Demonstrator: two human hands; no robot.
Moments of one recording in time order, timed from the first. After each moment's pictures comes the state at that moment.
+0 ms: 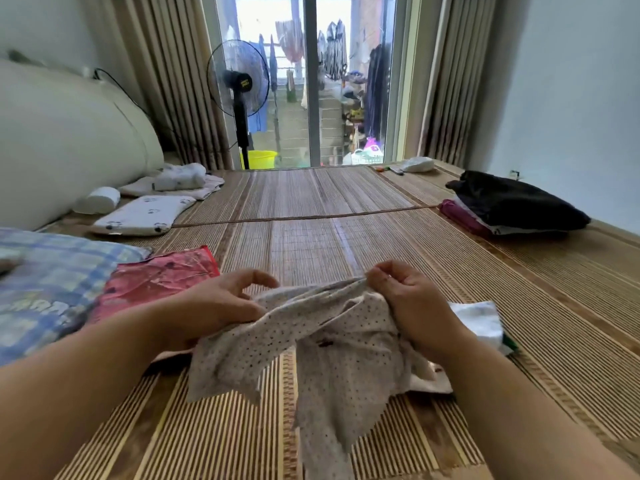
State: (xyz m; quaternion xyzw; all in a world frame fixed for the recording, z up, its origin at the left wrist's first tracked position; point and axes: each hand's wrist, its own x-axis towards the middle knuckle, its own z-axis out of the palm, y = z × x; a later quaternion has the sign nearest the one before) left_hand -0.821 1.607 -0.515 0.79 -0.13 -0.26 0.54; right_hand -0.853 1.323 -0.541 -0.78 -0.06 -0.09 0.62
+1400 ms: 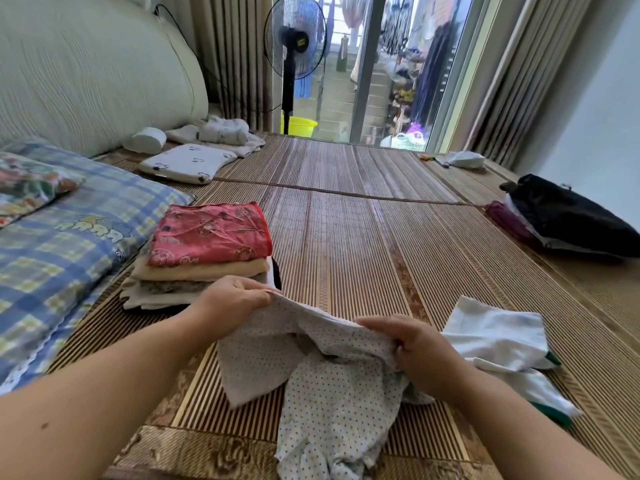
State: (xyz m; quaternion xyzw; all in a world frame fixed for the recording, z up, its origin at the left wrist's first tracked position) left_hand -0.843 1.651 -0.589 0.85 0.00 -0.07 0.53; right_hand -0.862 1.354 -0.605 -0.91 -0.18 0.04 0.36
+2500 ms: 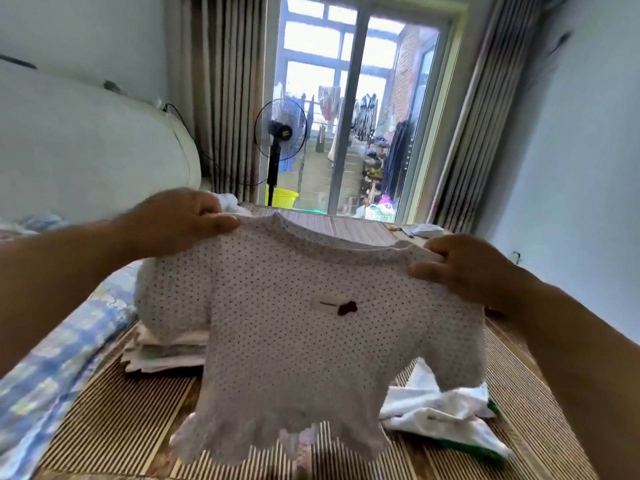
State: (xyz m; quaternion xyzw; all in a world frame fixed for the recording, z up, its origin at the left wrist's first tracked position) left_hand -0.866 1.708 -0.373 0.93 -0.16 0.28 0.15; right_hand -0.895 1.318 -0.368 -0.95 -0.18 -0.17 0.17
